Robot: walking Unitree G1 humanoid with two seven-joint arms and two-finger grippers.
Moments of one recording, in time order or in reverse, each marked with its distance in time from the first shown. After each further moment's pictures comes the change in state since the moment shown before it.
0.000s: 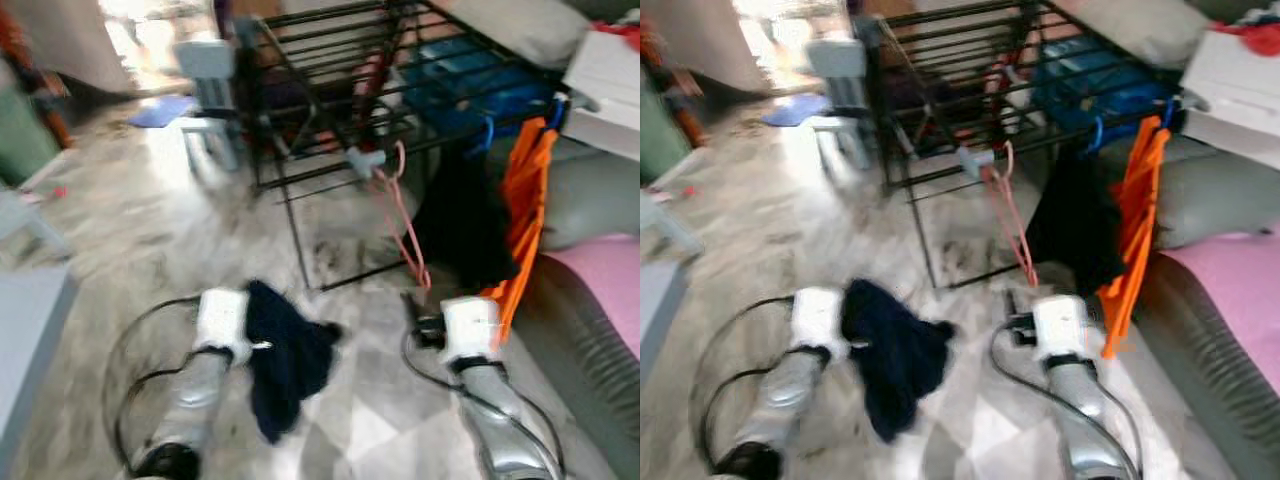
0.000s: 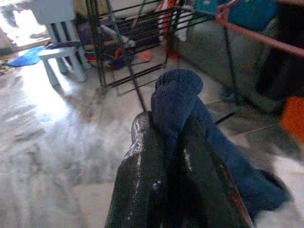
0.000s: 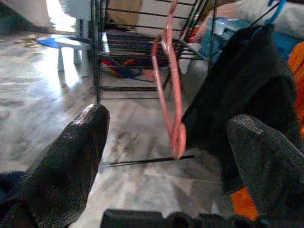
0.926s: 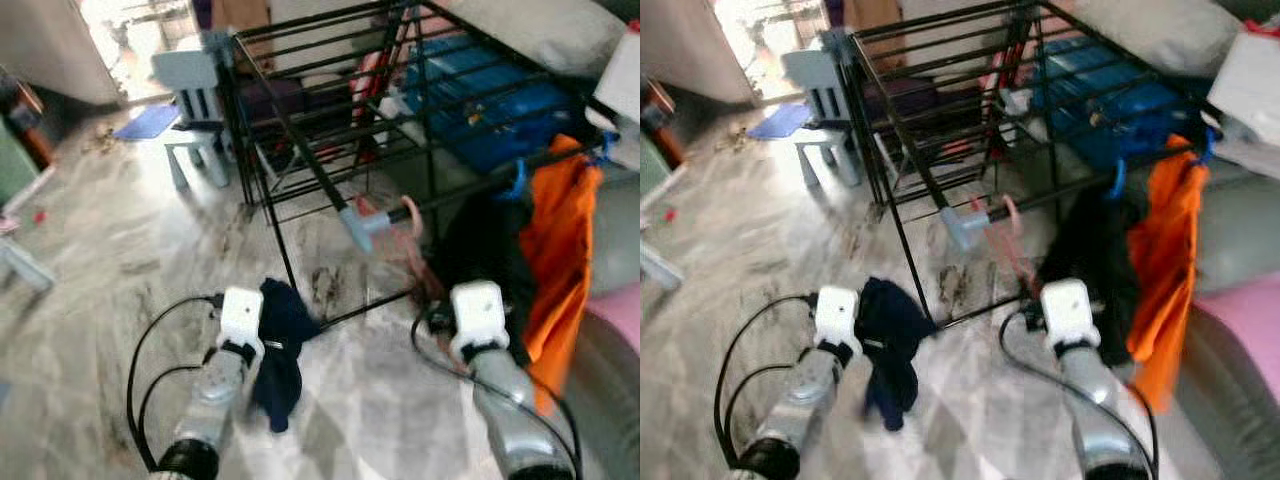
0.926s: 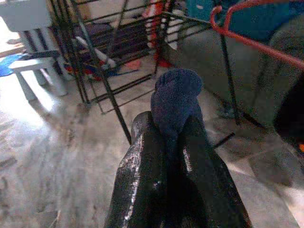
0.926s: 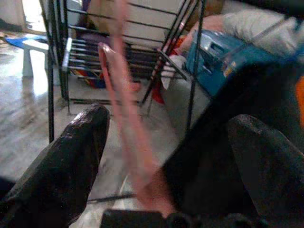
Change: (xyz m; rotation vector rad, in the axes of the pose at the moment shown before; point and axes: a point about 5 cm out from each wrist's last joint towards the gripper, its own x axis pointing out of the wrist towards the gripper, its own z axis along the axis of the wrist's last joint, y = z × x) left arm 0.007 -0.019 0.006 -0.005 -0.017 -0.041; right arm 0.015 -0.010 0.018 -0.064 -0.047 -0.020
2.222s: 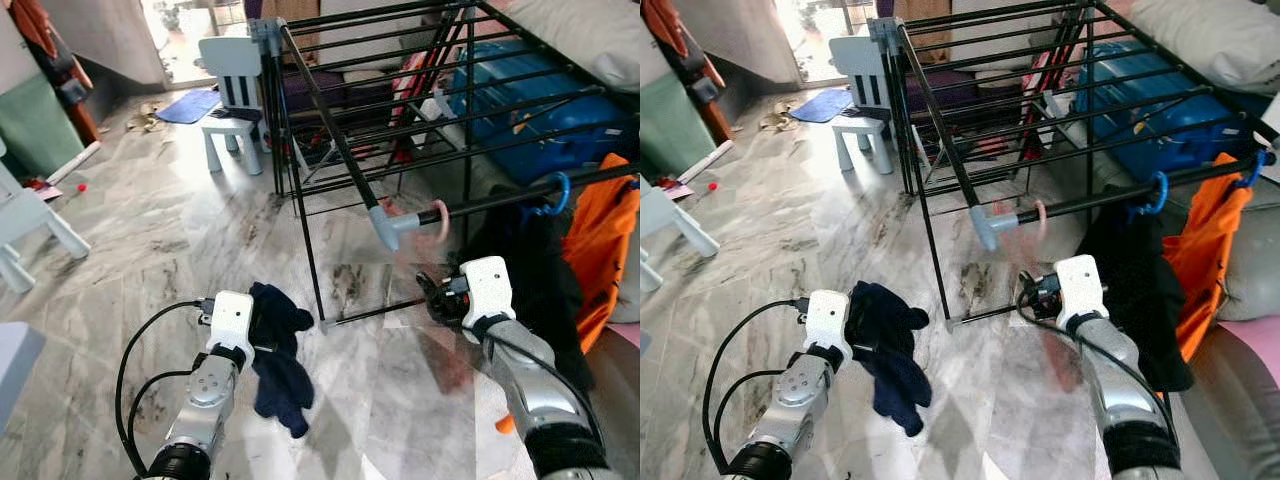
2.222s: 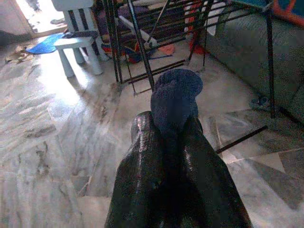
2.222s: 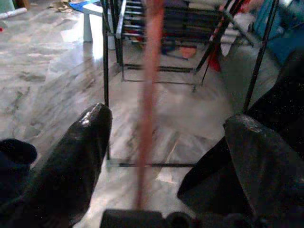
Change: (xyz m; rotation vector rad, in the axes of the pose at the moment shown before) left arm -0.006 0.009 -0.010 0.010 0.049 0.046; right arm 0.022 -0.026 -0.003 0.125 0.235 0.127
